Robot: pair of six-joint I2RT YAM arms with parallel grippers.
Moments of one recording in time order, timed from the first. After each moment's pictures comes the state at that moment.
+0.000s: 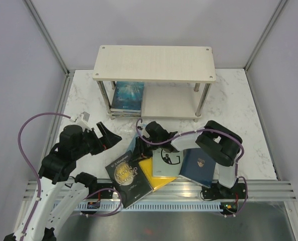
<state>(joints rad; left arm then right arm) -0.36 0.52 0.84 -0.89 0.19 -0.77 0.96 1.92 0.91 0.33 -0.62 1.01</state>
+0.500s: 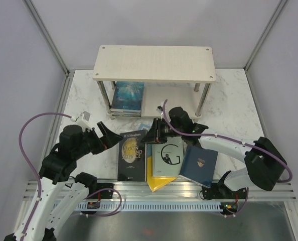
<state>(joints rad) -0.36 0.52 0.83 -0.87 0.21 -0.78 0.82 1.44 0.83 0.11 -0.55 1.04</state>
